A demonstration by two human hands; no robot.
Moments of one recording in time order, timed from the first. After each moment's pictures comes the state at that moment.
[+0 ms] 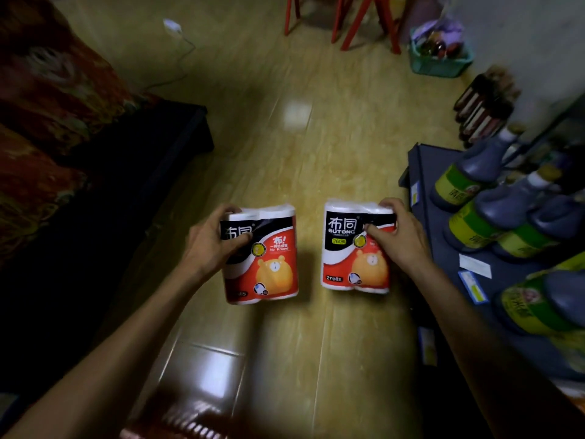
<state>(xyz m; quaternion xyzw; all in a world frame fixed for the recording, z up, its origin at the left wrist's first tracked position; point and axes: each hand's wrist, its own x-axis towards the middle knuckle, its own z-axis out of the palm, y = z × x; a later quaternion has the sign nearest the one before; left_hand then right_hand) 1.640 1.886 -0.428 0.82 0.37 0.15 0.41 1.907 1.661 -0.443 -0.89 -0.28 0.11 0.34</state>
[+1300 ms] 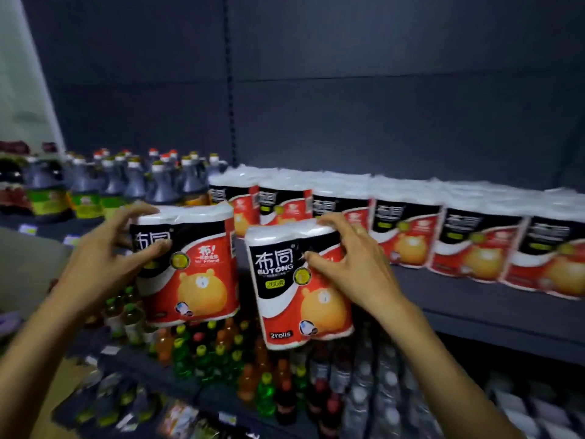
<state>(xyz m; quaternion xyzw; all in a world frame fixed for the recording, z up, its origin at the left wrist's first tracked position) 1.336 1.425 0.624 0.81 -0.35 0.20 0.43 1.140 1.136 0.616 -0.90 0.14 -0.35 0.21</state>
